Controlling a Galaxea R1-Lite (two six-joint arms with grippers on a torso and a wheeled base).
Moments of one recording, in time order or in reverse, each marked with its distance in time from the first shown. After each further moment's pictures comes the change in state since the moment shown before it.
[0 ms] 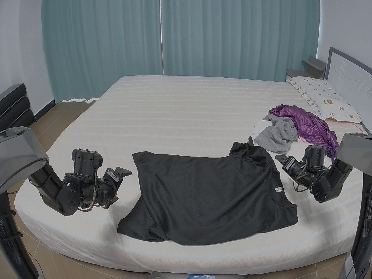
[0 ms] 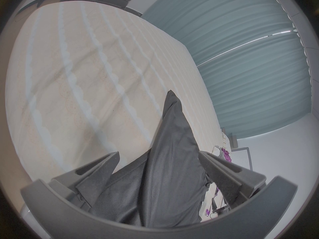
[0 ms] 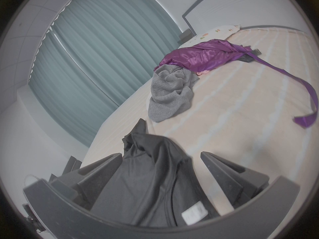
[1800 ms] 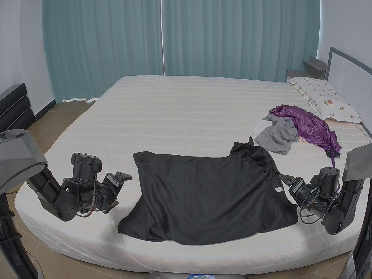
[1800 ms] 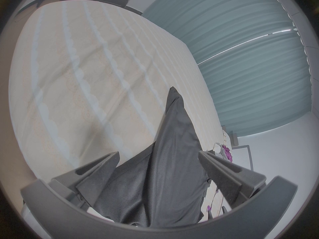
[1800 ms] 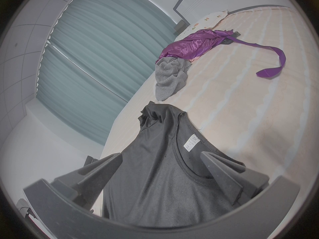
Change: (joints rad) left arm -0.015 -0.018 0.058 -0.029 -0.003 -0.002; right arm 0.076 -0.117 0.531 -0.427 0.041 0.150
